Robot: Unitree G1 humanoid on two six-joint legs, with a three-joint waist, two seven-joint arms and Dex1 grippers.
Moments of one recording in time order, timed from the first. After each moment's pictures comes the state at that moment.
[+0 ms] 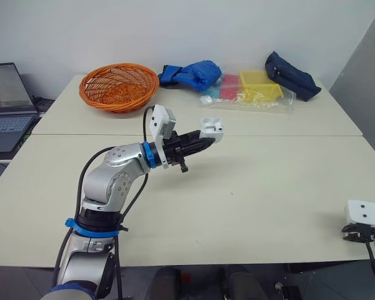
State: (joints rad) left arm -0.60 0.39 -0.02 -0.12 -0.55 0.58 -0.89; right arm 0.13 -1.29 -0.09 0.09 0.03 0.08 1.31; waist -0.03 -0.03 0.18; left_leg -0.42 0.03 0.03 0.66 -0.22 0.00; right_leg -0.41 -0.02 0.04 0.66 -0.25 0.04
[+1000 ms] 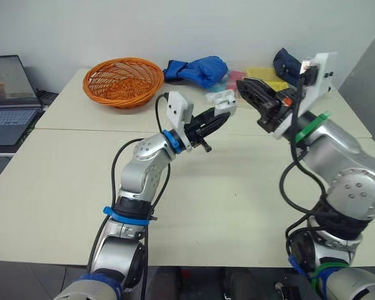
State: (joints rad) left arm -0.73 0.16 -0.04 0.09 -0.40 0.27 -0.73; right arm -0.75 -0.17 -0.28 -0.59 0.75 1.08 0.11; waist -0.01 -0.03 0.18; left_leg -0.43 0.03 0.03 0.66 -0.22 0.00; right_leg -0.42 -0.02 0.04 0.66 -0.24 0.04
